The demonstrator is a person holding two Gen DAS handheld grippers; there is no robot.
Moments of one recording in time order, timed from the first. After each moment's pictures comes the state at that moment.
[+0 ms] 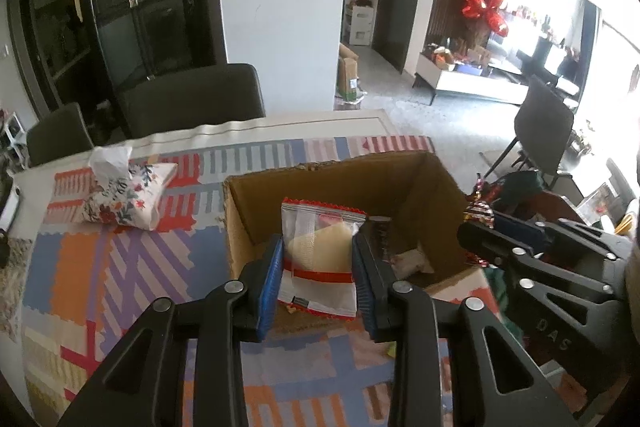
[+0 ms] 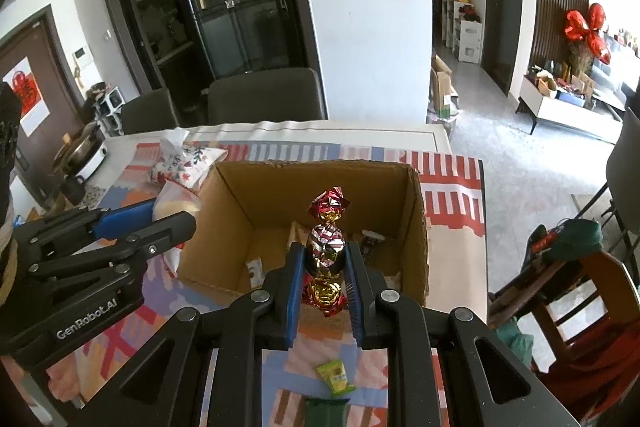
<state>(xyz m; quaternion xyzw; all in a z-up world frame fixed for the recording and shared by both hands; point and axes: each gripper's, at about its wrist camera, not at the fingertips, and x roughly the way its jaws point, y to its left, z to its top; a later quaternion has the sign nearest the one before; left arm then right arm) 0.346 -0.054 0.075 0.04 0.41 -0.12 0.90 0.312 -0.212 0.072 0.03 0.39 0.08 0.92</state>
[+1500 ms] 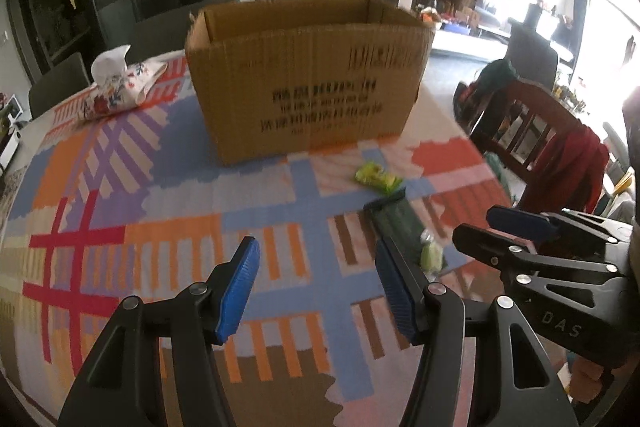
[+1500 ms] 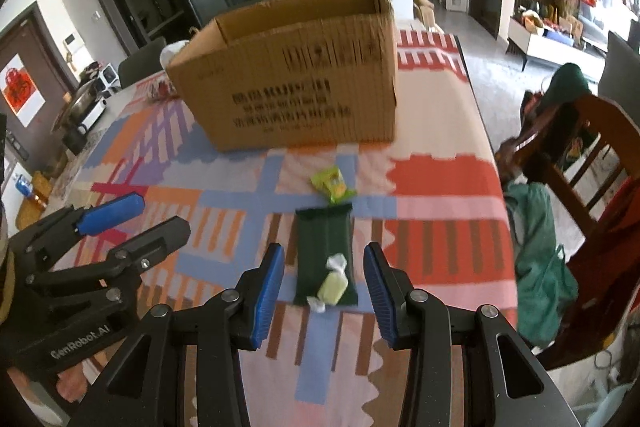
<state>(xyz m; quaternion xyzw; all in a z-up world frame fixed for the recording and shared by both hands) 0.173 -0.069 -0.039 0.05 0.45 -0.13 0.88 0.153 -0.225 -0.045 0.07 0.46 0.07 0.88</state>
